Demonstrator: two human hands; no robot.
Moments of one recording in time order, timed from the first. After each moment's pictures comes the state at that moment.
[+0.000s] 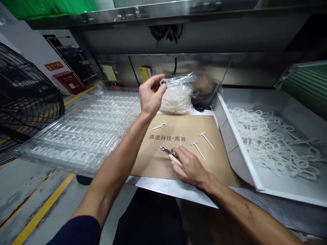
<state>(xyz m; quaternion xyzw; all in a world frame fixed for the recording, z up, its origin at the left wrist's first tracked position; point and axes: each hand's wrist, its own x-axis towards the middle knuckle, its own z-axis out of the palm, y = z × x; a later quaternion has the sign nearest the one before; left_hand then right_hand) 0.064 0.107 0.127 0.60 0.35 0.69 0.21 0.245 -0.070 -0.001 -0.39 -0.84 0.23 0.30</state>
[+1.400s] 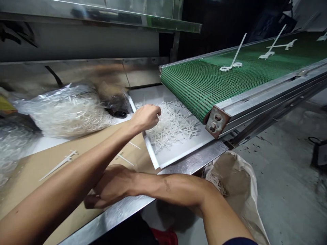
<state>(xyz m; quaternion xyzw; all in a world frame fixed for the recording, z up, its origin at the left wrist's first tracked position) 0.332 0.055 0.122 0.96 0.28 0.08 0.02 0.252 -0.036 0.000 -0.34 -0.90 0.21 0.17</state>
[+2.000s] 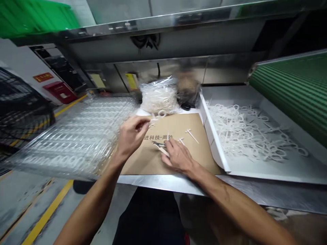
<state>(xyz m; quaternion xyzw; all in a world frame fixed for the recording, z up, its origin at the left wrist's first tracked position) 0.047 -0.022 0.089 0.75 0.51 0.41 0.05 0.254 -0.060 0.006 -0.46 -0.86 0.08 0.20</state>
